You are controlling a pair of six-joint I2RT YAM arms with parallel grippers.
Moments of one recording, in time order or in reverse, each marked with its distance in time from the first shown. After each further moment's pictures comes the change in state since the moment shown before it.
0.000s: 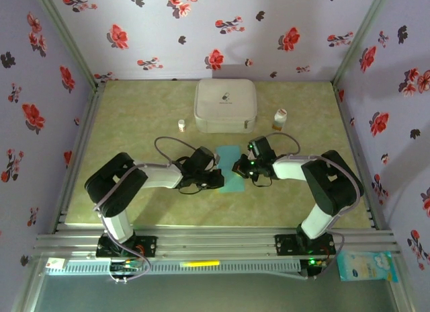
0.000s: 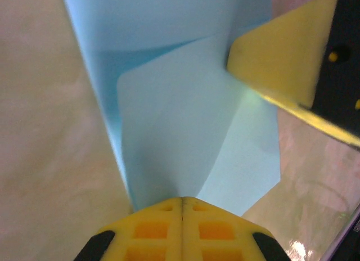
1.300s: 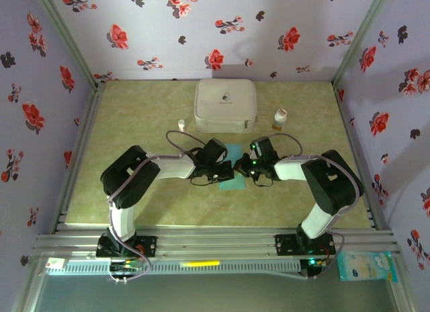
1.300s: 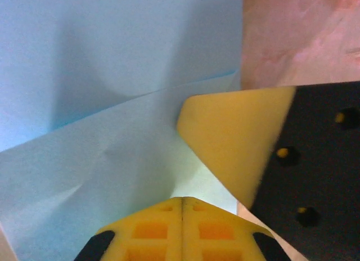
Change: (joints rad) left arm -0.015 0.155 0.222 -0.082 0.004 -0.111; right arm -0.016 0.005 -0.034 0.088 -0.006 0.016
